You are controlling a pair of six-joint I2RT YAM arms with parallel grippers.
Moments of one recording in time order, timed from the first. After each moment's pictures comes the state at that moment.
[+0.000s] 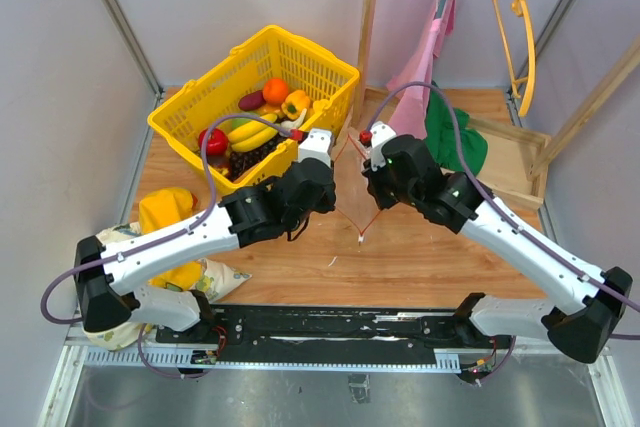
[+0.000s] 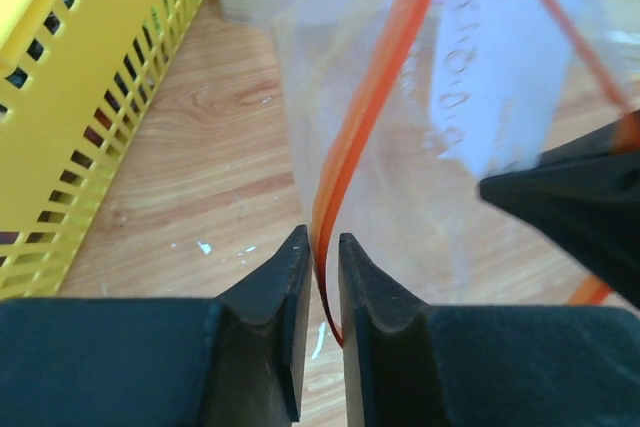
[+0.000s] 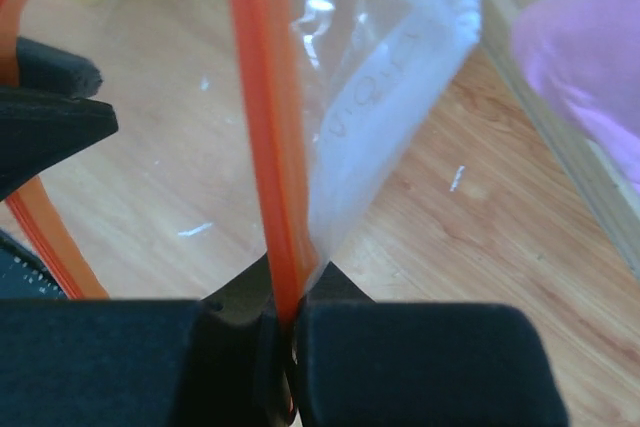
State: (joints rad) left arm -1.08 1.31 1.20 -0.45 -0.60 -0.52; right arm 0.80 1.17 1.19 -0.67 0.19 0.11
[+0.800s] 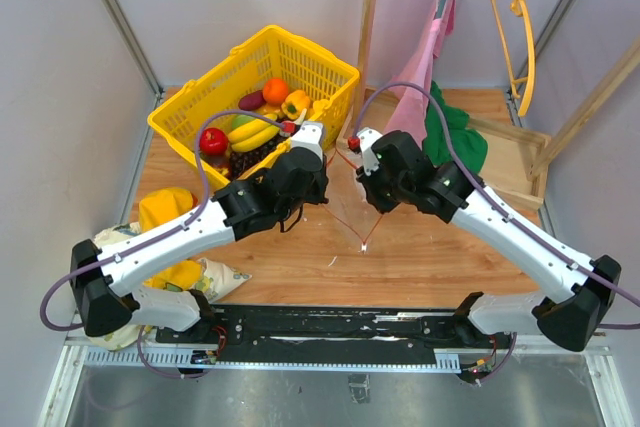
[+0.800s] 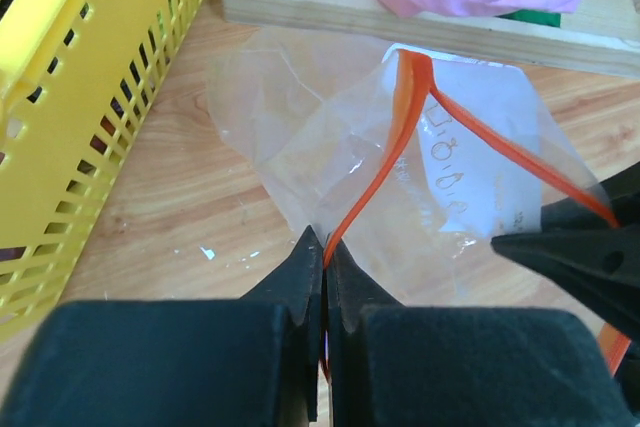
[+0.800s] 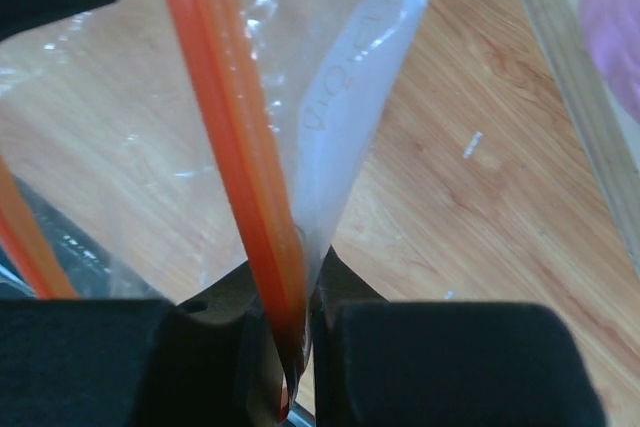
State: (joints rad) left arm -0.98 1.28 1.18 -0.42 -0.48 -0.50; right arm 0.80 1.27 1.28 -0.83 0.05 0.04
